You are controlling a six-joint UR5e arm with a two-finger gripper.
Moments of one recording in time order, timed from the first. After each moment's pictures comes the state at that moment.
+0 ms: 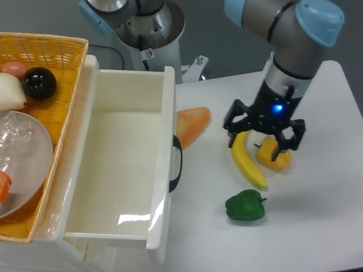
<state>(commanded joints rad) 2.81 -1.95 -1.48 -1.25 1.17 1.13</state>
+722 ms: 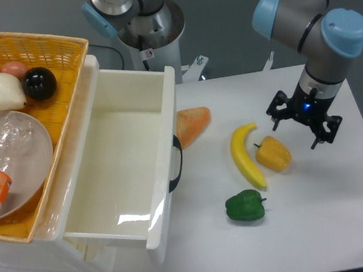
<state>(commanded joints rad) 2.83 -2.00 -1.47 -1.26 1.58 1.57</state>
